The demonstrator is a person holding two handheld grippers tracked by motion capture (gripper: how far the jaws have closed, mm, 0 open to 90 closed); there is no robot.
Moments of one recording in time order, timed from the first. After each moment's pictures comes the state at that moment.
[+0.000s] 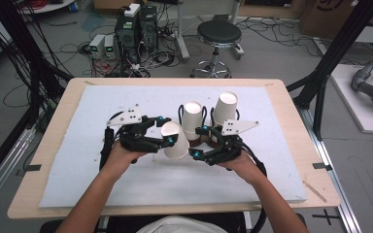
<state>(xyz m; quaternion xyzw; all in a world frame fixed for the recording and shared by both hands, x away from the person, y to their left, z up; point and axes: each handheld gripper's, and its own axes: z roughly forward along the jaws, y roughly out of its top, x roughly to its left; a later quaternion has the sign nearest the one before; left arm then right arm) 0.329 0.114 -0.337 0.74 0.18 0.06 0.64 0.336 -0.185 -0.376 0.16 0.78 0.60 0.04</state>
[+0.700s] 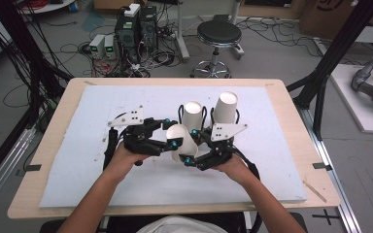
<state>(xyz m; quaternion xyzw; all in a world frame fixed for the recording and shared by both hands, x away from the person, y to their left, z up) 0.327 0.107 -0.336 0.72 0.15 0.01 0.67 0.330 -0.163 -0.379 0.11 0.80 0.60 0.04</state>
